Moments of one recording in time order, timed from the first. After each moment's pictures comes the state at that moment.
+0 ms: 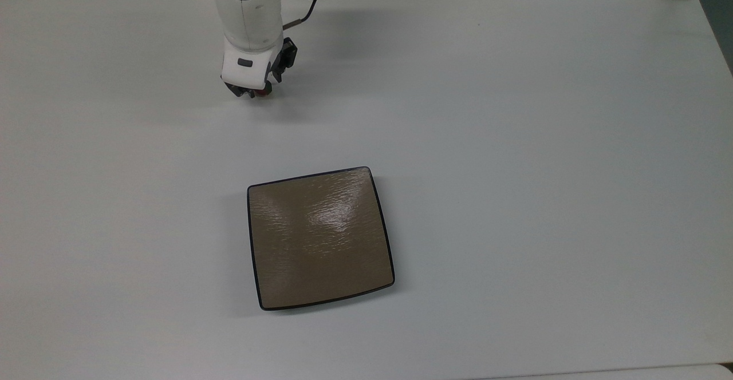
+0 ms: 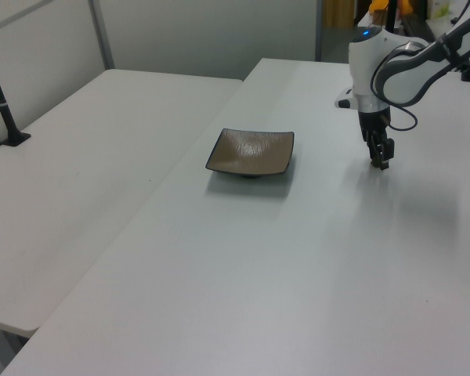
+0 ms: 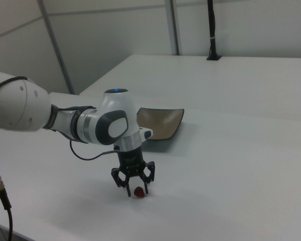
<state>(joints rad) -0.03 0.17 -0.01 -2.15 -0.16 2.17 -0.66</state>
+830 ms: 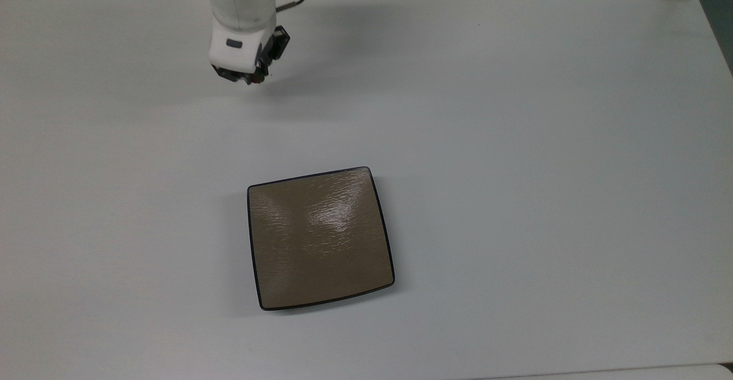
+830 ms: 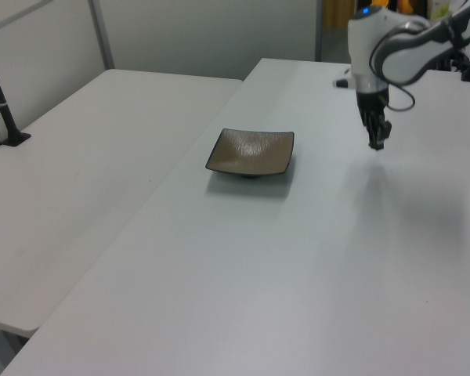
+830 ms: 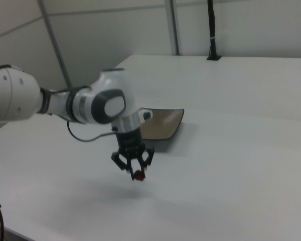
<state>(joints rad) -0.03 0.12 -0.01 -2.07 -0.16 2.05 -0.66</state>
